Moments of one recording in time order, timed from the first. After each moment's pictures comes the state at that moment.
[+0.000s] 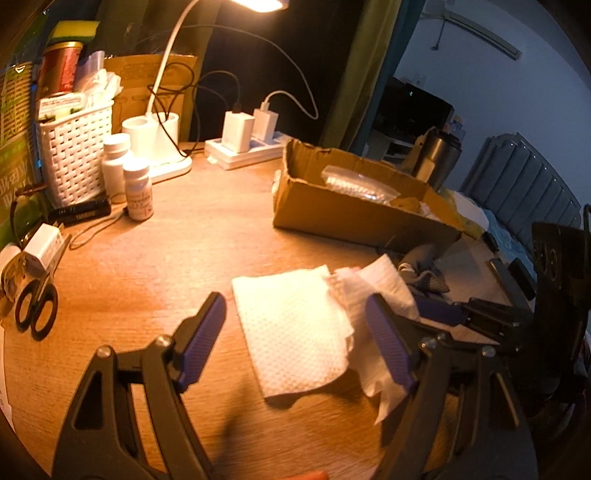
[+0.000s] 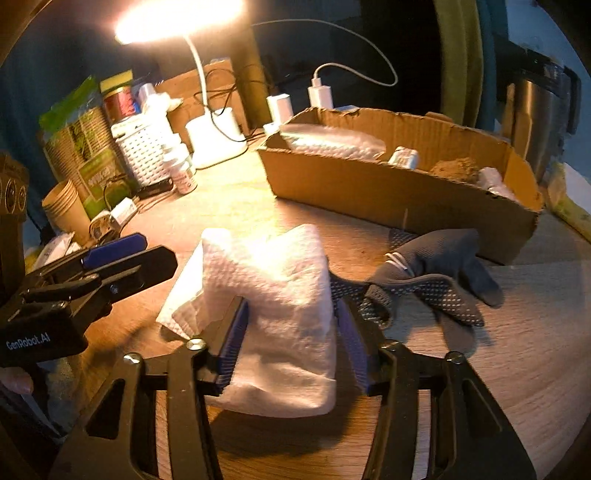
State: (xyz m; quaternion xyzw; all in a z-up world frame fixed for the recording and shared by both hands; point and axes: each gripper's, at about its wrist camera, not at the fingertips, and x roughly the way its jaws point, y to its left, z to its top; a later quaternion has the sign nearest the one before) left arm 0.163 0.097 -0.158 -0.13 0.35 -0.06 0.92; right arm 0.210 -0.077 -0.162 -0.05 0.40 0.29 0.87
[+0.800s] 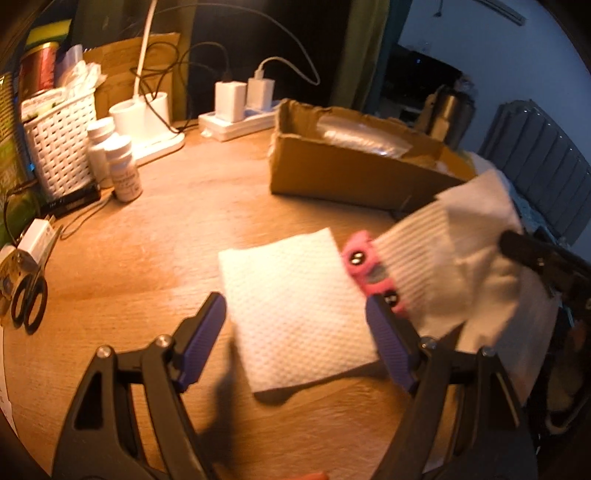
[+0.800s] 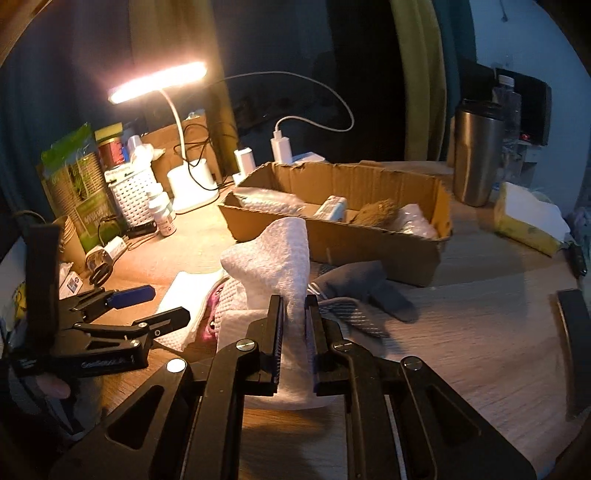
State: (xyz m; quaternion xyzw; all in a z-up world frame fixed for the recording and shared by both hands) left arm 0.180 0.070 -0.182 -0.08 0.40 -0.03 0.91; right arm 0.196 -0.145 -0.122 -0.02 0.34 0.25 0.91
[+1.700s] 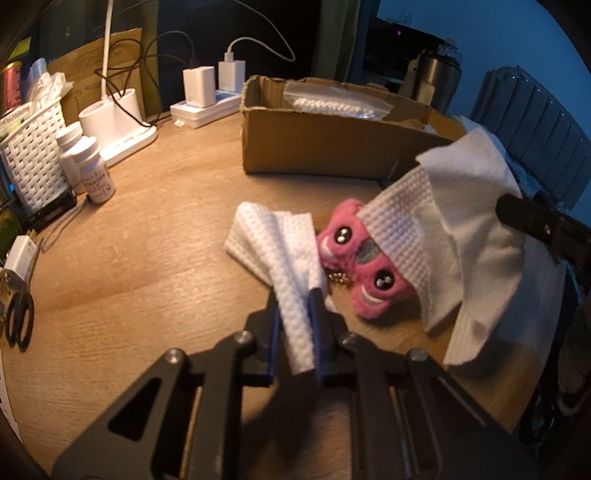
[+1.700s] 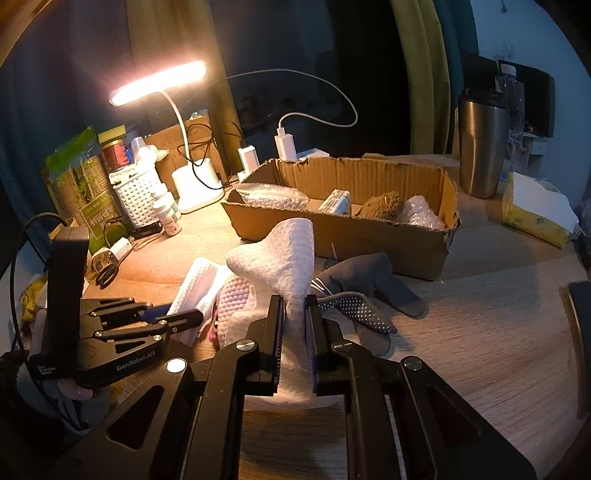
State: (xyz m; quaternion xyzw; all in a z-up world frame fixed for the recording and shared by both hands) left arm 0.183 0.052 -0.192 -0.04 0.43 -0.06 0.90; right arm 0.200 -0.146 -0.129 -0.01 0.34 0.27 0.90
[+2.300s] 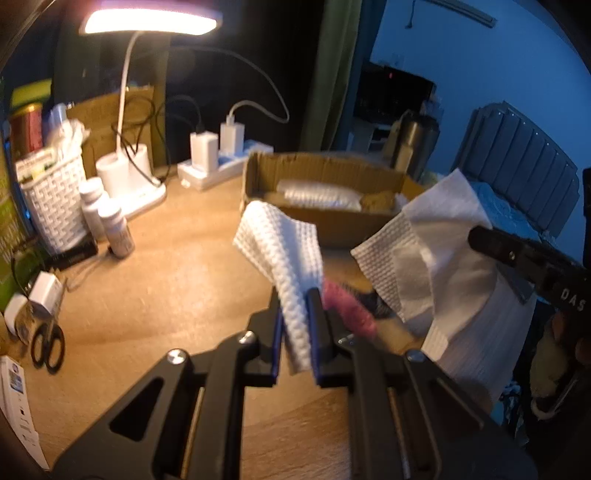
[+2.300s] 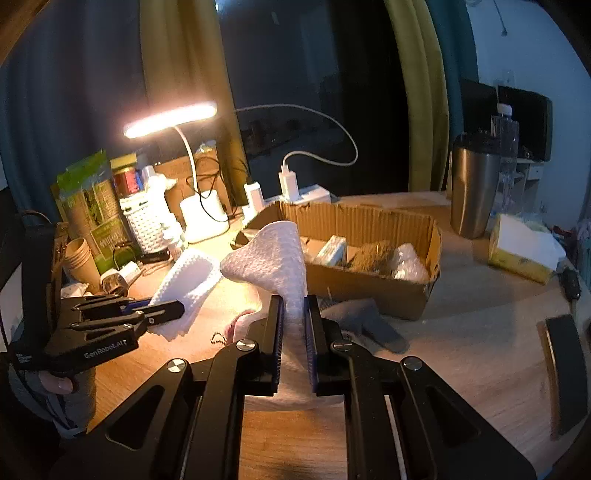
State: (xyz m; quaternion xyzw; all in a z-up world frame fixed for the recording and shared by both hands) left arm 0.165 0.060 -0.123 -0.06 0.35 -0.07 0.93; right arm 0.192 -0.154 -0.089 -0.01 0.29 0.27 0.92
